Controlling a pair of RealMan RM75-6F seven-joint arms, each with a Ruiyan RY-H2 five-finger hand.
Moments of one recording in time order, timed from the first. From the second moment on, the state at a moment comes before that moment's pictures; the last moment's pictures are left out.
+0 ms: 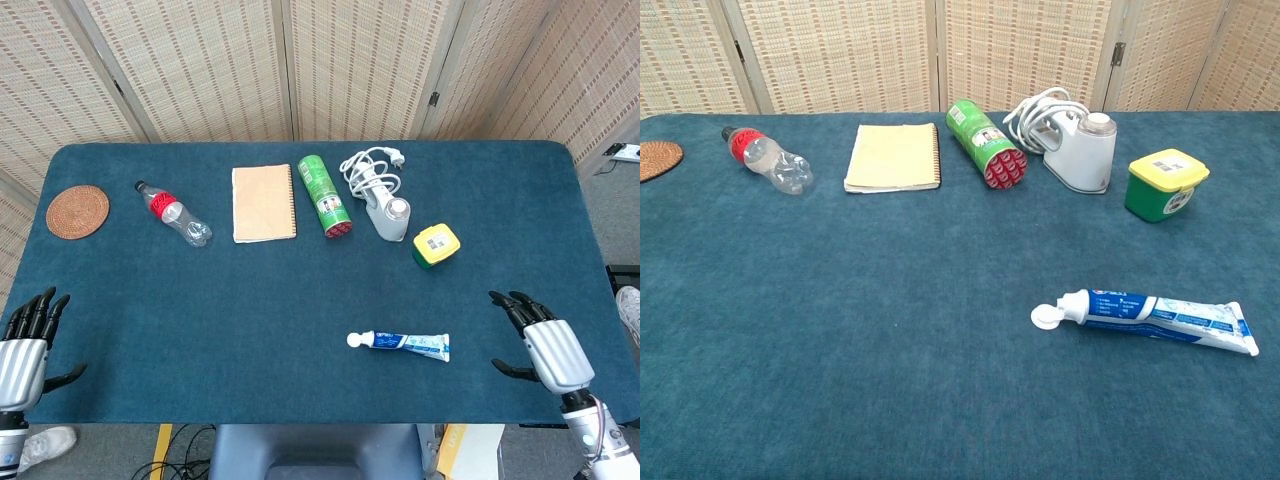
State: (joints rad) left arm -0.09 -1.17 -0.05 -1.59 1.50 1.53 0.15; right arm 0.17 -1.09 0.00 -1.69 -1.62 1.37 0.06
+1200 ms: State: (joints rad) left arm -0.06 -1.16 -0.04 -1.56 1.49 1.54 0.08; right arm 0.46 -1.49 0.06 -1.50 -1.45 0.99 -0.17
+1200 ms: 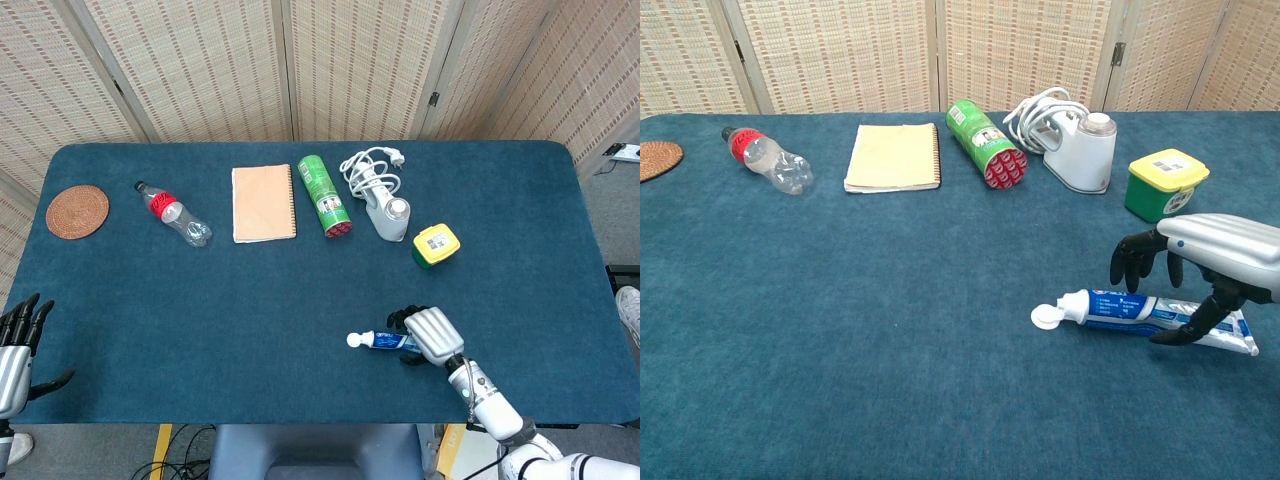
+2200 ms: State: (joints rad) left arm -0.10 -1.15 -0.07 -1.55 1.49 1.50 0.01; right arm 0.52 -1.52 0.09 -1.44 -1.42 0.98 -0.09
